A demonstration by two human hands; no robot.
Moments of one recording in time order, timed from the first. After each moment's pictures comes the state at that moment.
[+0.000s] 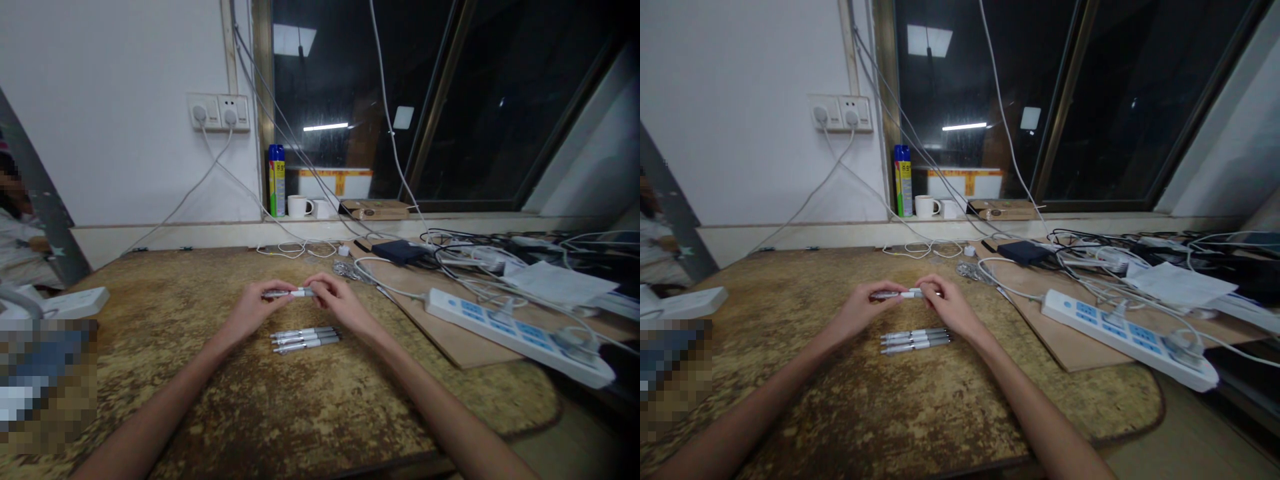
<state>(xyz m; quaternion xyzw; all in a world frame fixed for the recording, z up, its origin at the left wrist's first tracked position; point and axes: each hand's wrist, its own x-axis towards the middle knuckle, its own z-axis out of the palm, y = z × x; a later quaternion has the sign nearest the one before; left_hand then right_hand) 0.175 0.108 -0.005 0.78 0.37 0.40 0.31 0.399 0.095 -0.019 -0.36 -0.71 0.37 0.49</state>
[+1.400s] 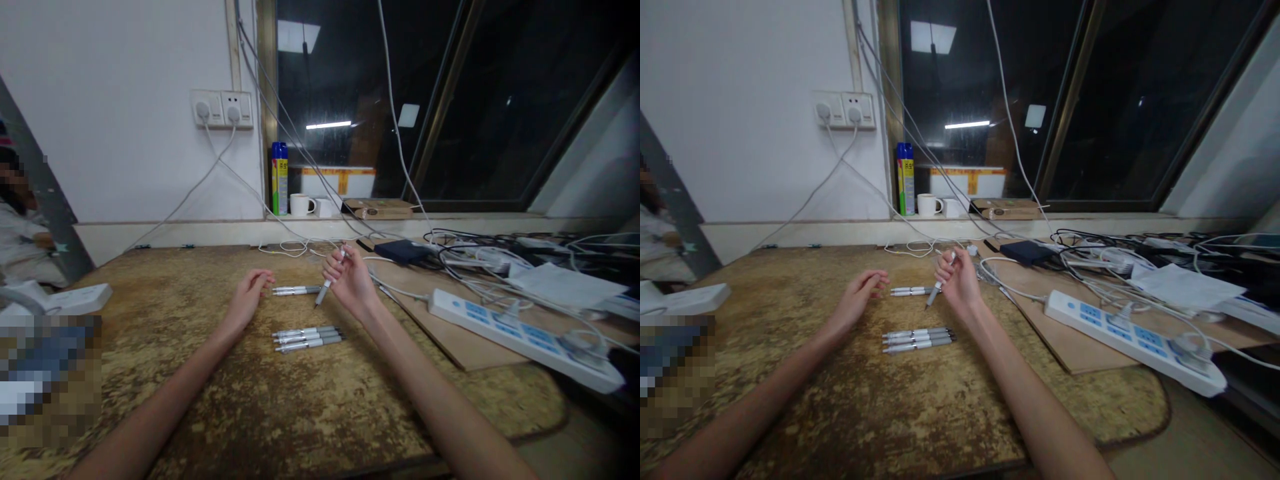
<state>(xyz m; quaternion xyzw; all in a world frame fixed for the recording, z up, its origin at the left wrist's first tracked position) 0.164 0.134 -0.022 0.62 0.46 0.53 0.35 0.398 0.121 0.017 -0.18 -0.42 0.62 0.64</state>
